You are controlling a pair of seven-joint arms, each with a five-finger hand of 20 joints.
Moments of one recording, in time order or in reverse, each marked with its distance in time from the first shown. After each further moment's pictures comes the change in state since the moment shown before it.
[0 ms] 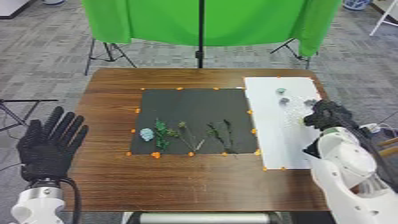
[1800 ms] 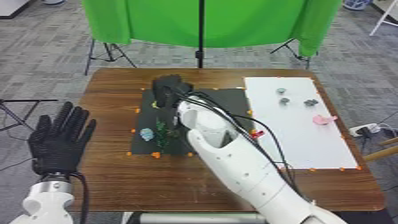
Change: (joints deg) left arm -3.3 2.9 4.2 0.2 -2.9 0.3 1.5; right arm 35.0 -28.8 -36.1 34.5 -15.4 4.6 -35.0
